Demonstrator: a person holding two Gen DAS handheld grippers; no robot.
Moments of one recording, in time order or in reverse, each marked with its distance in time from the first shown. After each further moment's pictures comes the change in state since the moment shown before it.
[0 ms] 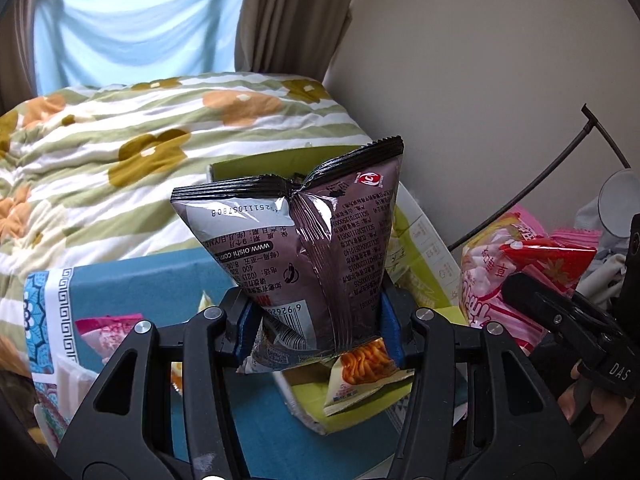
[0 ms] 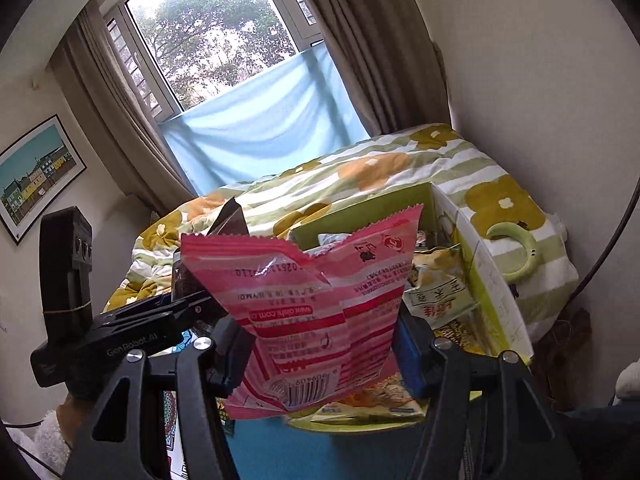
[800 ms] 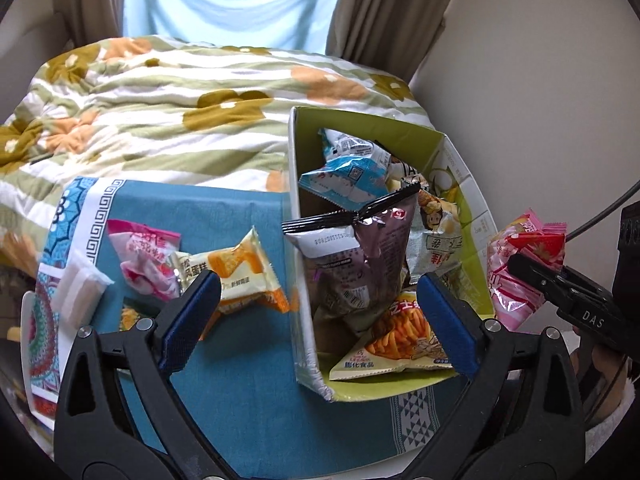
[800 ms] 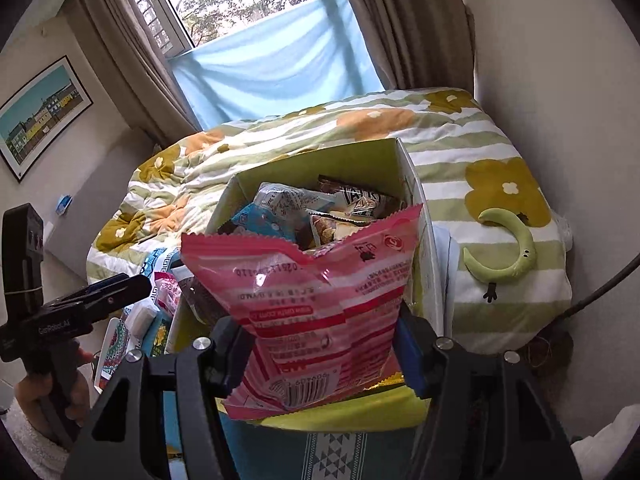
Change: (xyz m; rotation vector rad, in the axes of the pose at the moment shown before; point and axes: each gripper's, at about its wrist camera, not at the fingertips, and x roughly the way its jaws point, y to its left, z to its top) left arm -0.008 0.015 -0.060 -0.255 -0.011 0.242; right arm 0.051 -0.084 0.012 -0.178 0.230 0.042
